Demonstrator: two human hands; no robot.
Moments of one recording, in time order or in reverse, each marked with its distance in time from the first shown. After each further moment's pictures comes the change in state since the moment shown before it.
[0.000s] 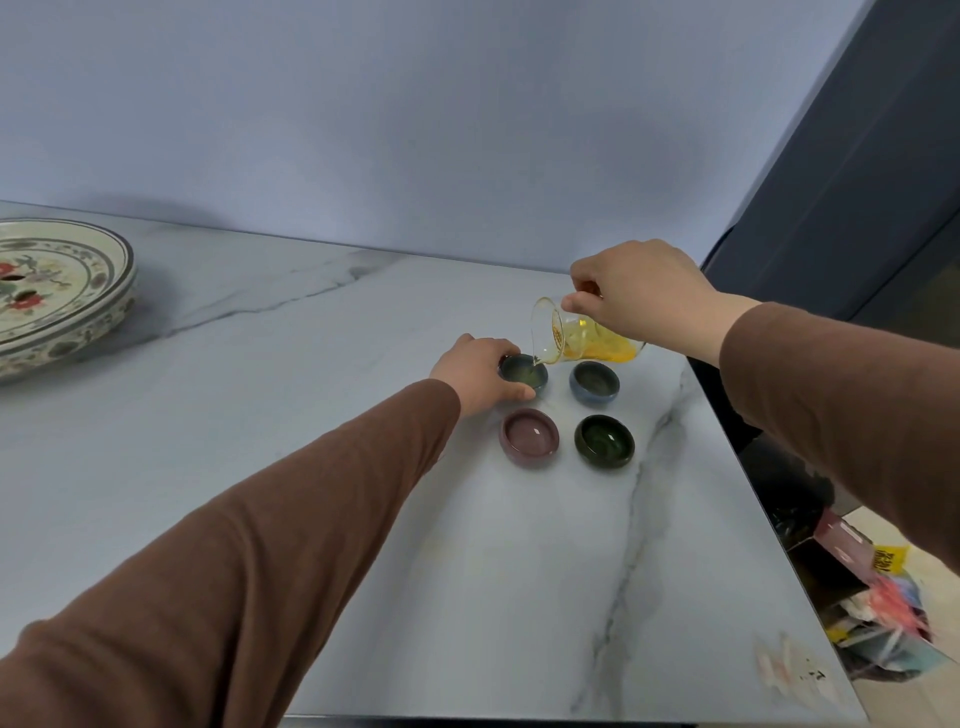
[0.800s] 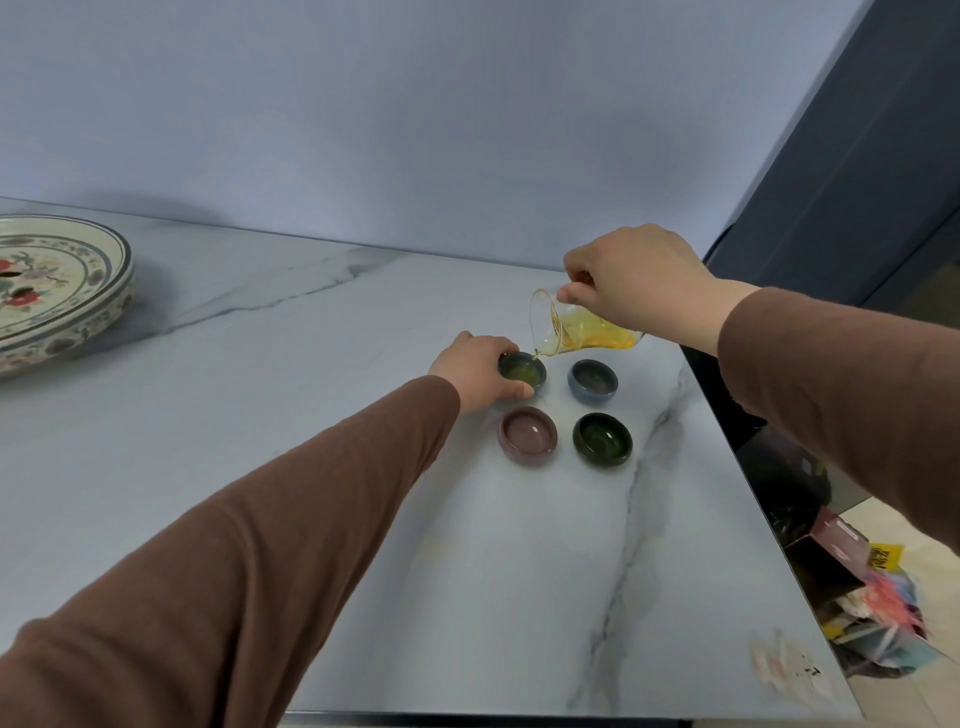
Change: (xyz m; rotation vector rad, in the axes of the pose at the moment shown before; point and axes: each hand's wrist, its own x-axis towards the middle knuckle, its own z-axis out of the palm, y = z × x) left_hand 0.004 0.000 0.000 0.050 -0.026 -0.004; right_hand 0.003 -0.004 -0.012 -0.040 0.011 -0.043
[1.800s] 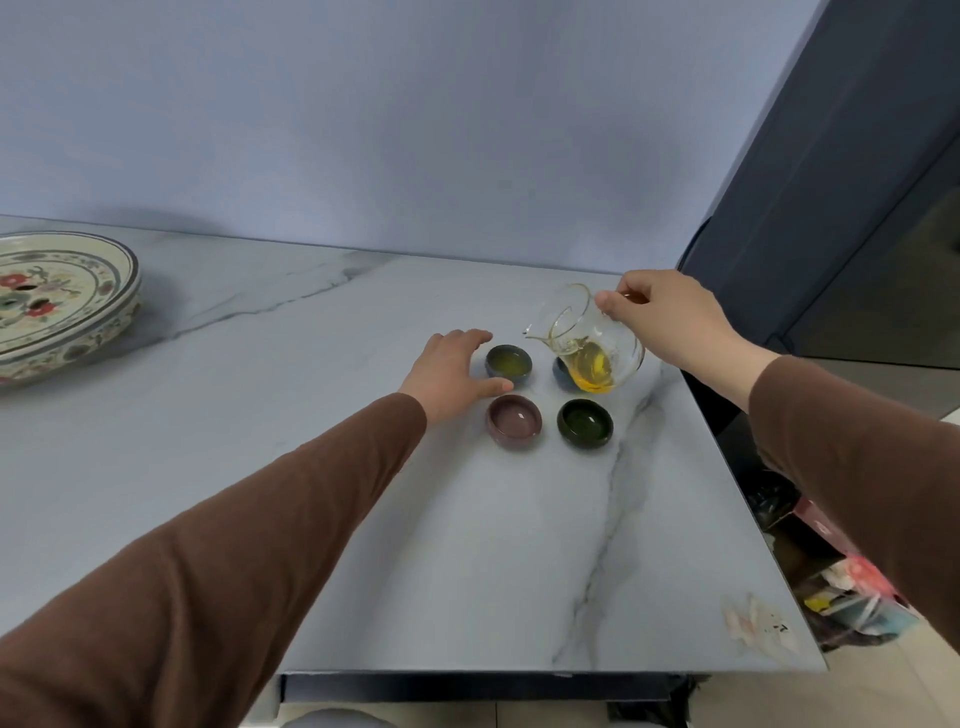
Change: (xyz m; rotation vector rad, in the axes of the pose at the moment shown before) left_hand -0.051 0.005 -0.010 -0.097 0.128 0.046; right_hand -0.067 0.020 0.023 0.643 0.034 0.465
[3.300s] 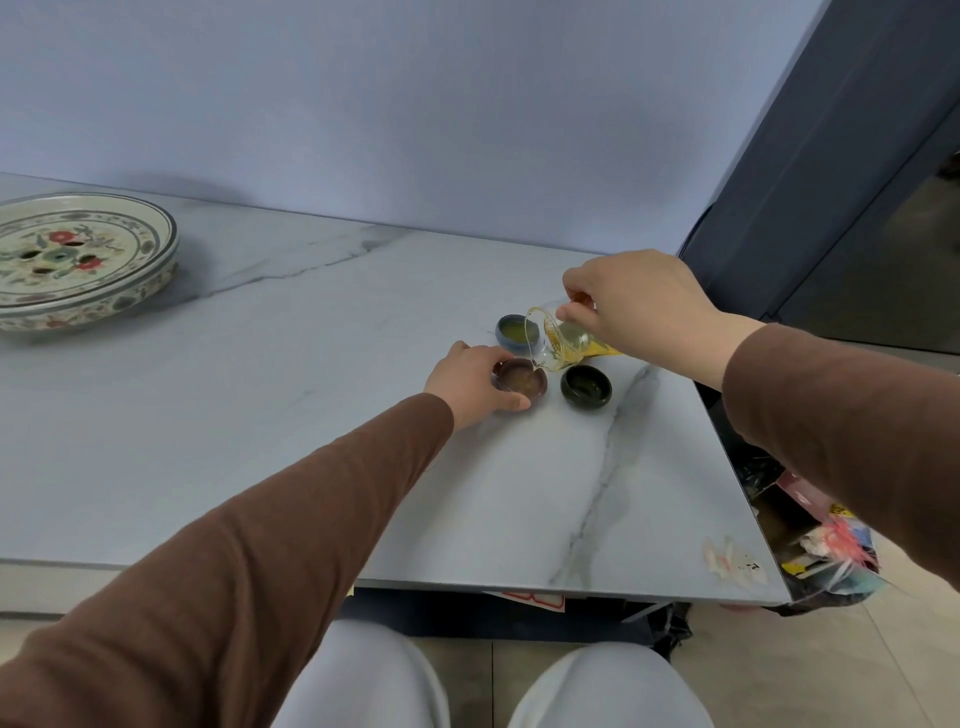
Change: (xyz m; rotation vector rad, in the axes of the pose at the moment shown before) left_hand -0.064 0.025 0.009 -0.020 -0.088 -0.069; right_hand -0.046 -0.056 -0.010 -0.622 0.014 -0.505
